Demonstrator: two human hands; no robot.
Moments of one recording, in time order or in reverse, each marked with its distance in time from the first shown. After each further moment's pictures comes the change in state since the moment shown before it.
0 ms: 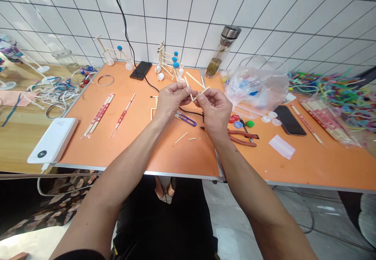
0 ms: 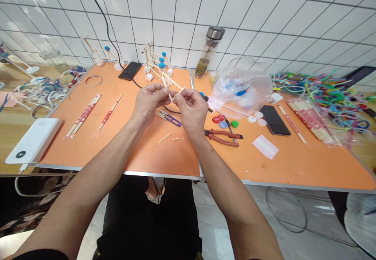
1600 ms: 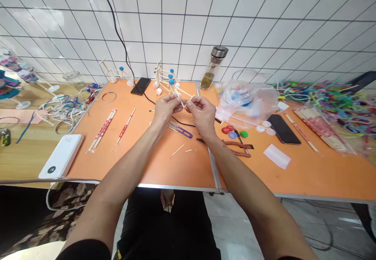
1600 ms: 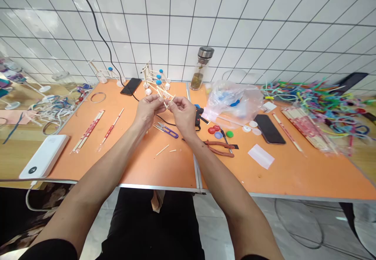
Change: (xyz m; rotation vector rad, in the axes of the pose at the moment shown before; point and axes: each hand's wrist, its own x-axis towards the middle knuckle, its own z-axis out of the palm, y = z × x) left_hand 0.046 -0.008 -0.008 -0.097 0.046 -0.025; right_hand 0.041 0.020 0.014 0.103 -0.022 0.099
